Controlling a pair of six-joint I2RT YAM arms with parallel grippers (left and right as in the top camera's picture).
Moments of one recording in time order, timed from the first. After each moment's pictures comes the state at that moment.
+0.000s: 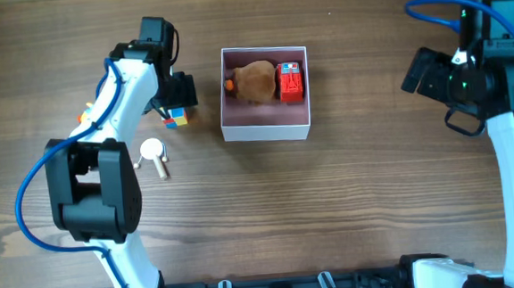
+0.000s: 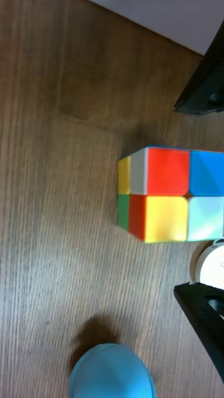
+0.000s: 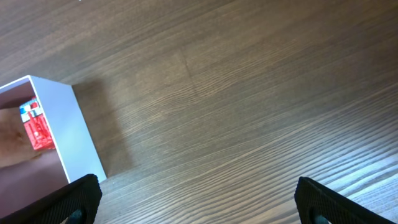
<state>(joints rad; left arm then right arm) -0.14 2.01 1.55 -0.92 -0.11 -0.28 -0.02 1.41 1.60 -1.30 0.16 0.39</state>
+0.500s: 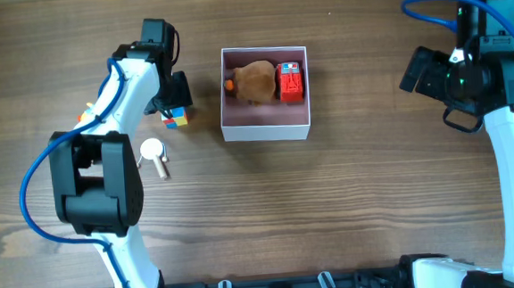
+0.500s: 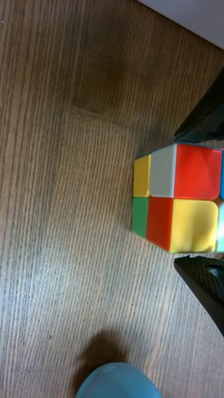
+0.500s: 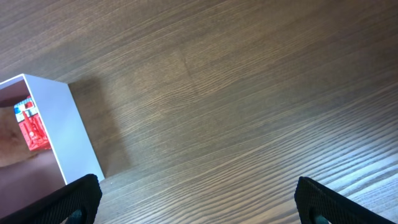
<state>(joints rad) -0.14 2.05 1.55 -0.89 -0.11 -0.31 -0.02 1.43 1.60 -1.30 0.16 0.39</state>
